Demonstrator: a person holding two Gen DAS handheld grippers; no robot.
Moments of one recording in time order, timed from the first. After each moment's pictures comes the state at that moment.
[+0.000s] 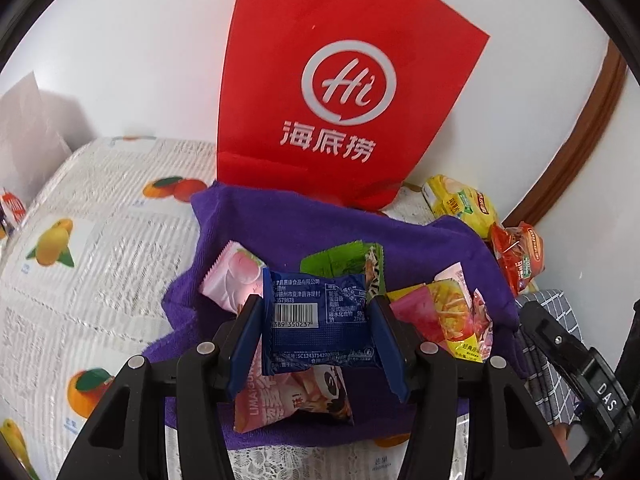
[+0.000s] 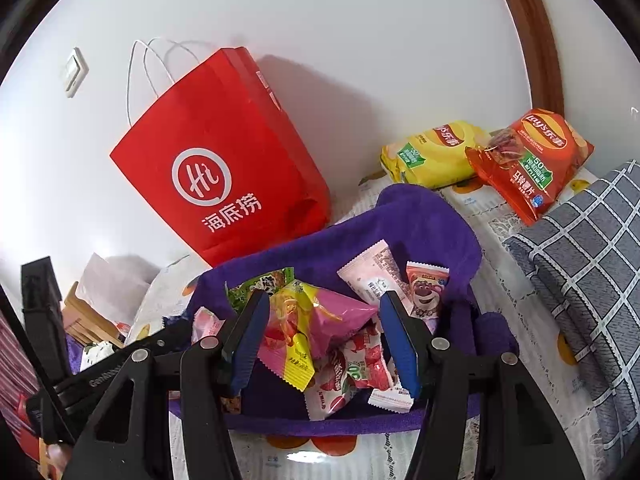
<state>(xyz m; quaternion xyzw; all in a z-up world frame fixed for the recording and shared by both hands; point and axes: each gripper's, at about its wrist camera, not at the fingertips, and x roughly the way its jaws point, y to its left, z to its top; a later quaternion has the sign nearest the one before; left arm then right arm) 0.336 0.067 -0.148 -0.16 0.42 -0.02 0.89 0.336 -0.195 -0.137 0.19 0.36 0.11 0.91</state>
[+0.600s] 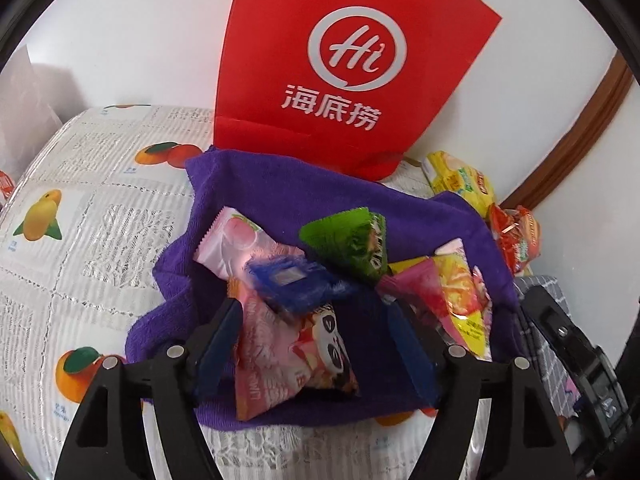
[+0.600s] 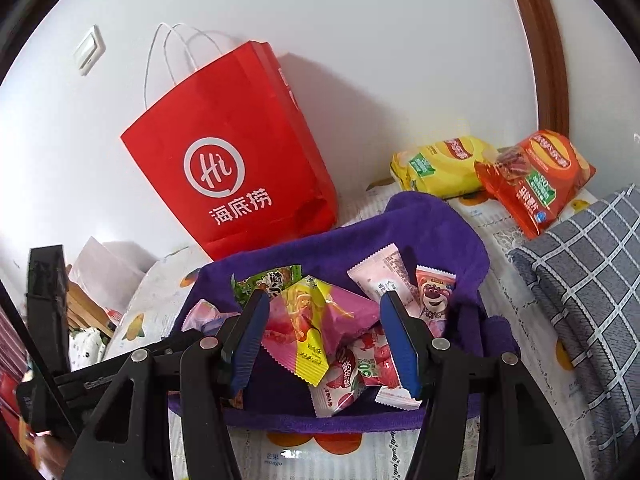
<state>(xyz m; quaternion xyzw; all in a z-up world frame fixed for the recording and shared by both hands) 0.332 0.072 -0.159 -0.17 0.46 -0.04 0.87 0.327 -0.176 -0.132 0.14 0.34 0.10 0.92</state>
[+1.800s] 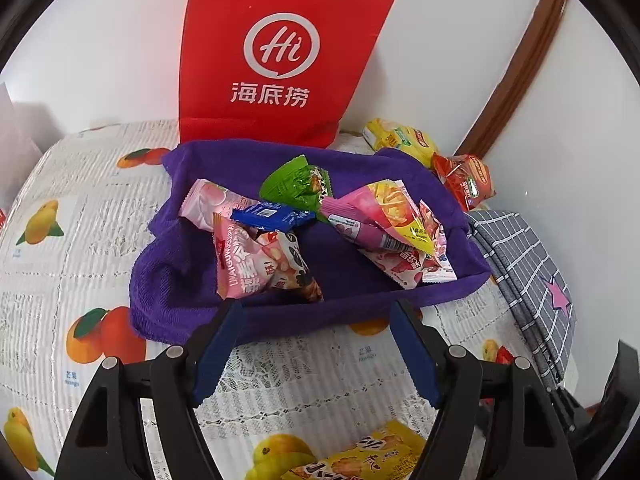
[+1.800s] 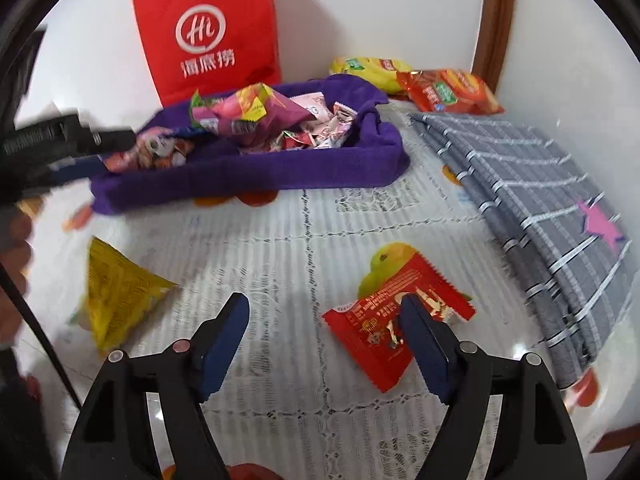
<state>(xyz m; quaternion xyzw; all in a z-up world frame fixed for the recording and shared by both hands) 0.267 0.058 -0.149 -0.11 0.44 -0.12 0.88 0.177 -0.175 -0.187 -0.02 0.45 -0.02 0.89</state>
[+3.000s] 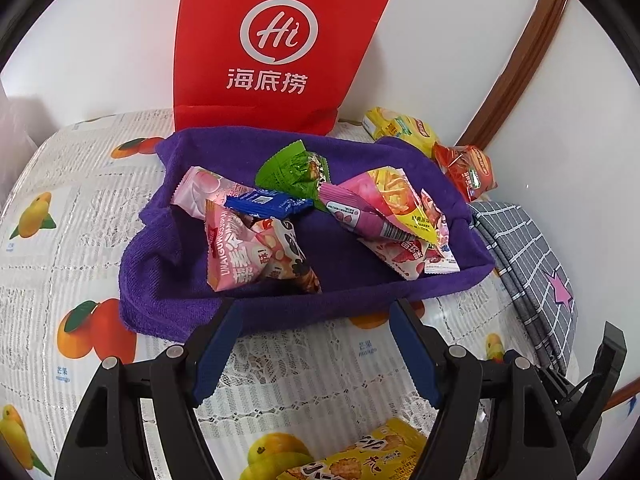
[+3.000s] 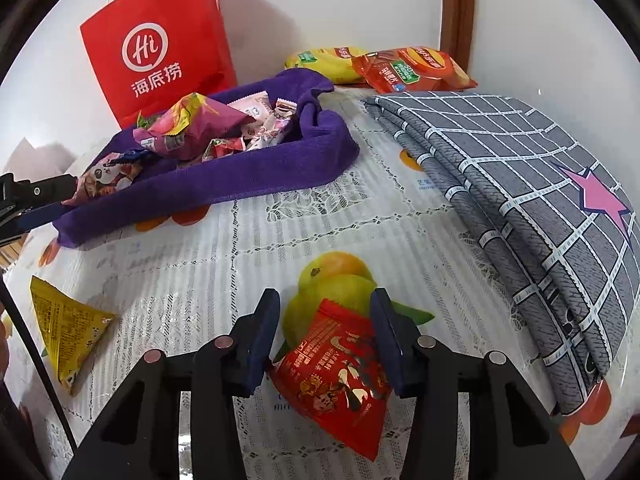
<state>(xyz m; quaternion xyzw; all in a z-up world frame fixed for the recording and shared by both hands) 0.268 0.051 -0.159 -0.10 0.45 -0.12 0.88 0.199 -0.226 -0.203 0.04 0.45 -0.03 0.89</state>
